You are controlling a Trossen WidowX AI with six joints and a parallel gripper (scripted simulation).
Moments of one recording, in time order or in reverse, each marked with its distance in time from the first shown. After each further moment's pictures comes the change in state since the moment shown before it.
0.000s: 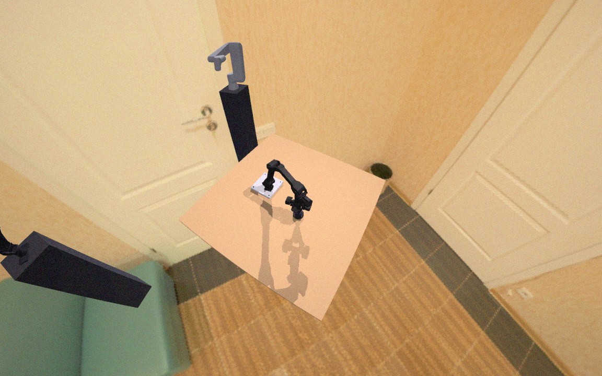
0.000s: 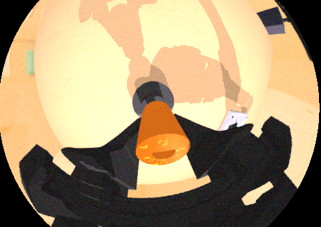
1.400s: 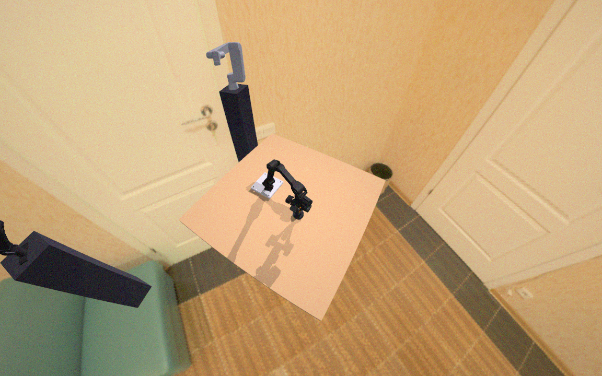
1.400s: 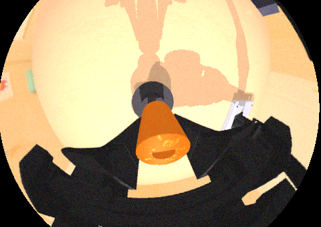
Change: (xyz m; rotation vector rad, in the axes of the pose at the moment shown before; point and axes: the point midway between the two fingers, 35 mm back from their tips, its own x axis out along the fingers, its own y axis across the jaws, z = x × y) arm 0.001 -0.001 0.000 0.146 0.001 -0.002
